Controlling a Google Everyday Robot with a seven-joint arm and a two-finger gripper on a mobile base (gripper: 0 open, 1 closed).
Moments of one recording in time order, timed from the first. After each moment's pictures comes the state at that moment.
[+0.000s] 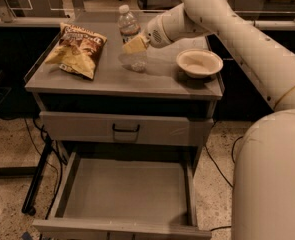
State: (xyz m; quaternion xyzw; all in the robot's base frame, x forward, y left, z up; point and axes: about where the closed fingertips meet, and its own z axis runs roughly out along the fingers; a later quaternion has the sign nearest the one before) arm 0.770 0.027 0.894 -0.45 0.75 0.23 0.42
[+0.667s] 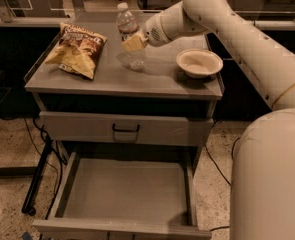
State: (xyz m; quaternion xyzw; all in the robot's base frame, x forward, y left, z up) arm 0.769 0.035 0.899 -0.45 0.75 0.24 0.42
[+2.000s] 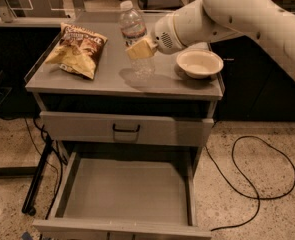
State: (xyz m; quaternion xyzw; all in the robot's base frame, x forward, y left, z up) arm 0.661 0.015 0.937 -0.45 0.75 0.23 0.42
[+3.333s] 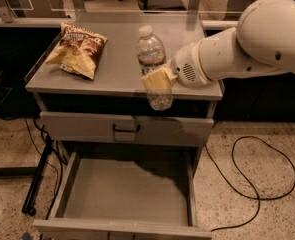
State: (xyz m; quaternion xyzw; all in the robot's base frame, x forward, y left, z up) arm 0.559 -0.029 0.918 -0.40 0.79 0.22 0.40
